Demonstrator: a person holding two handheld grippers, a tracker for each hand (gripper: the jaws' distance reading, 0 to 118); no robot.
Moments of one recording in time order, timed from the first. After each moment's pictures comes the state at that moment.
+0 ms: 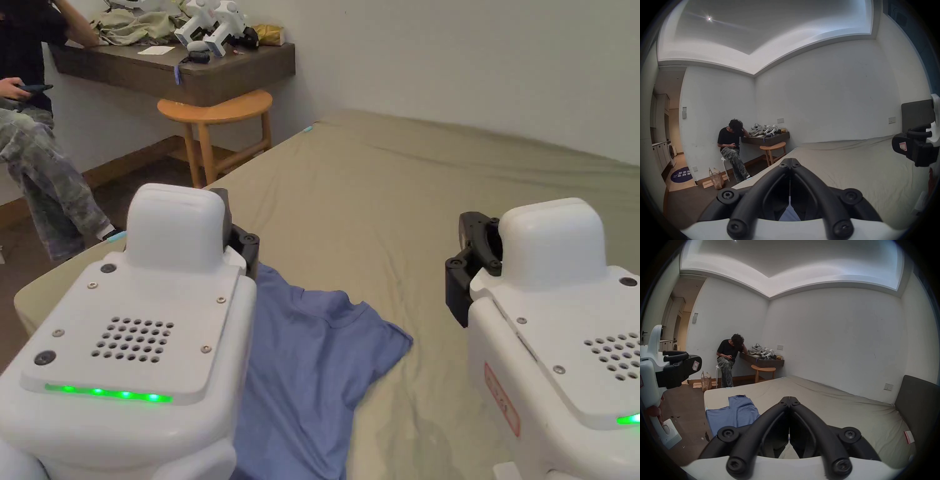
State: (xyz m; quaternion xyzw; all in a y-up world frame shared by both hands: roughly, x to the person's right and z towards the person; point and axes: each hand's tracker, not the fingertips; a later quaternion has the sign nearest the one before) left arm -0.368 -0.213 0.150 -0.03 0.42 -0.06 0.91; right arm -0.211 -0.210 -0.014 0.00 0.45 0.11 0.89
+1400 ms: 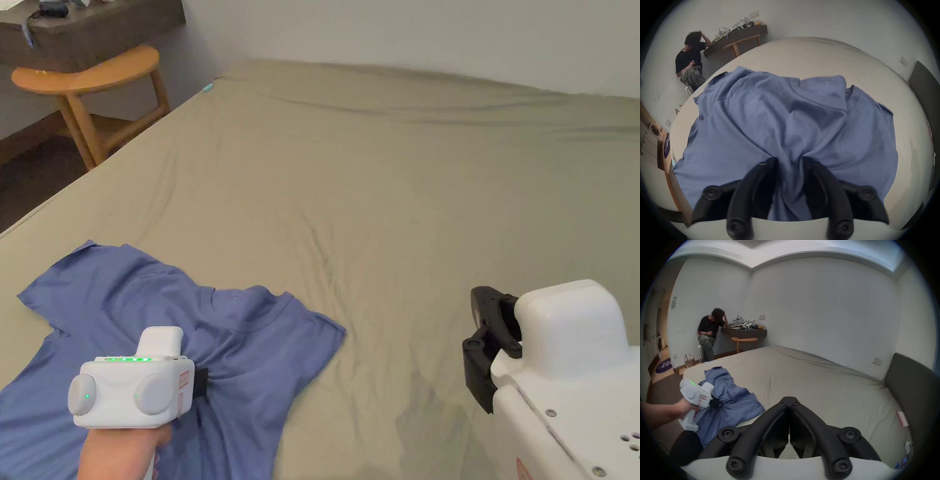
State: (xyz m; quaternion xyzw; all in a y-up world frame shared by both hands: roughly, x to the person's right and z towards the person) left arm -0.579 -0.504 -0.022 -0.44 0.32 0.14 0.83; right arm -0.188 -0.290 -0.112 -0.14 0.38 0.14 0.90
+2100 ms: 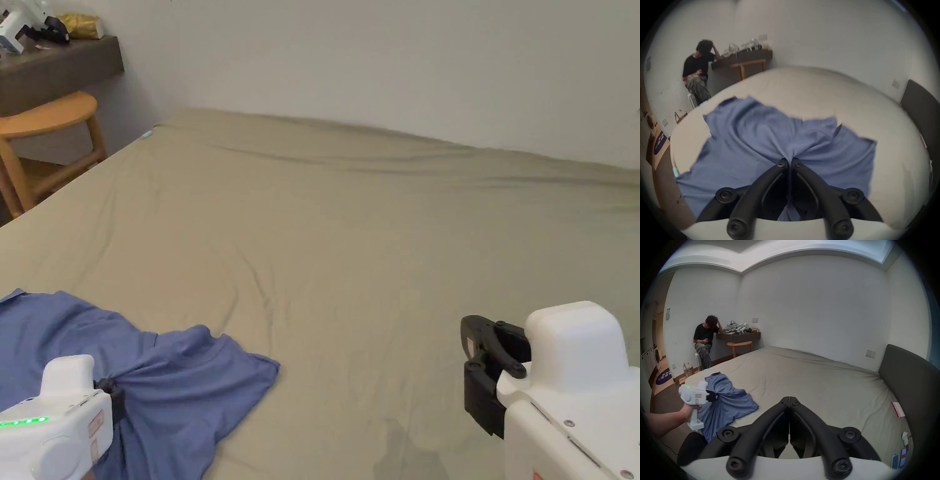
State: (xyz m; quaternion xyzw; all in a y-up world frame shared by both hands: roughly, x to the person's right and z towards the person) left arm -0.573 -0.458 0.019 -0.28 0.32 0.14 0.89; right arm -0.136 -0.249 -0.097 -0.14 0.34 0.12 0.92
